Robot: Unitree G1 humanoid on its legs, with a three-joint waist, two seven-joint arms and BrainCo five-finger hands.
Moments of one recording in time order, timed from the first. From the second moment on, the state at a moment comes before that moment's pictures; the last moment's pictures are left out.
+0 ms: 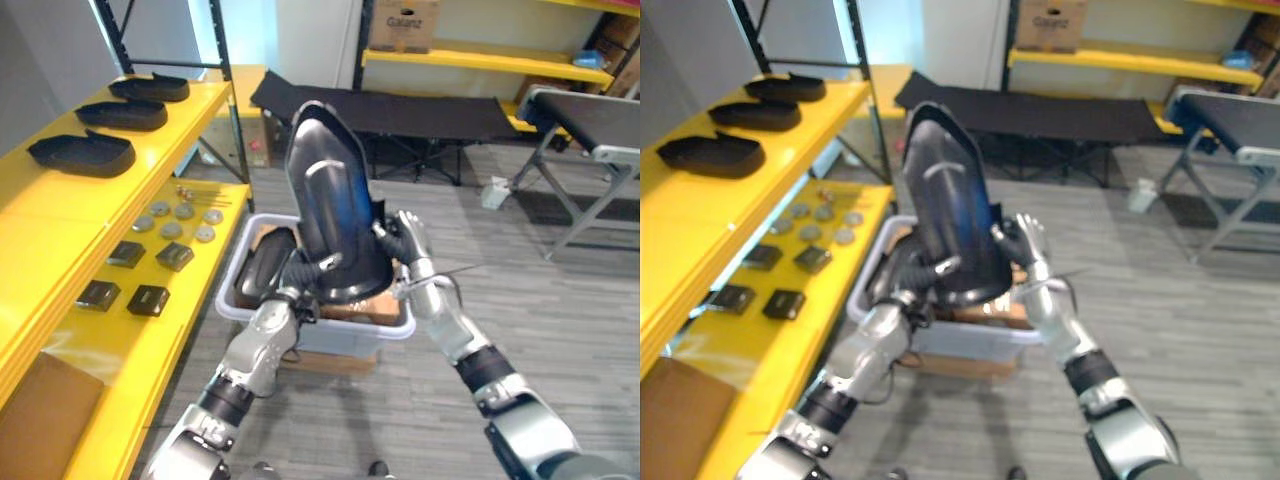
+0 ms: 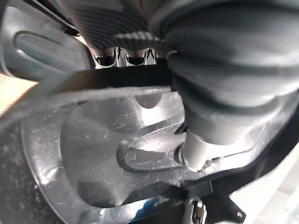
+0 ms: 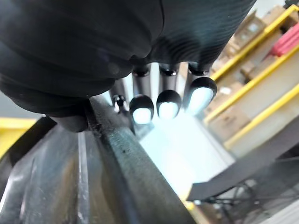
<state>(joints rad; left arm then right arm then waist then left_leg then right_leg) -0.34 0.15 -0.36 0.16 -0.58 0.08 0.24 -0.52 -0.29 0.36 0.47 -0.45 -0.22 -0.43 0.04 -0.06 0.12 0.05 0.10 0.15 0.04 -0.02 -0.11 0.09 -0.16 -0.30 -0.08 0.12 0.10</state>
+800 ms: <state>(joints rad) -0.27 0.13 -0.29 0.06 -0.41 -0.02 0.31 -0.39 -0.25 0.42 0.31 -0.28 -0.31 -0.40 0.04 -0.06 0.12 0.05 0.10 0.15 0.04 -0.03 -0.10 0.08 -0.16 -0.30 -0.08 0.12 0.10</state>
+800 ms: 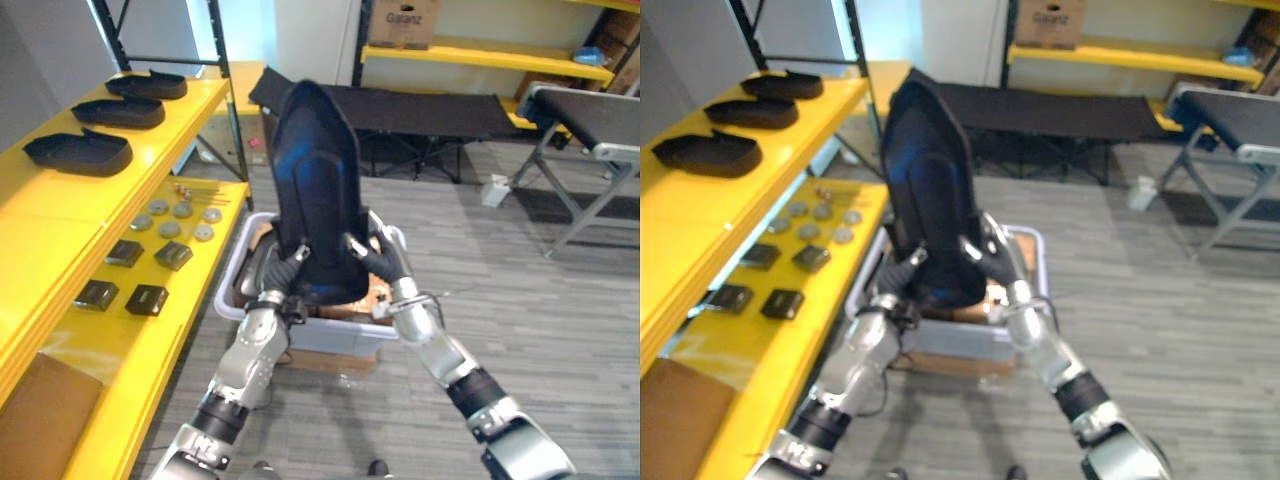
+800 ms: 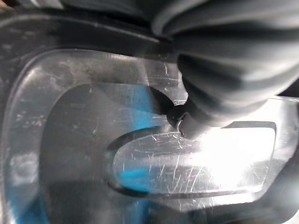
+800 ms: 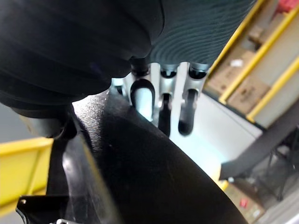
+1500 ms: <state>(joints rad) -0.08 0.03 0.08 -0.03 0.13 -0.15 0.70 -0.07 -0.18 -0.07 -0.12 0.39 -0.46 -0.08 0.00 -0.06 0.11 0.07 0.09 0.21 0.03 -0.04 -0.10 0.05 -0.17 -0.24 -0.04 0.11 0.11</state>
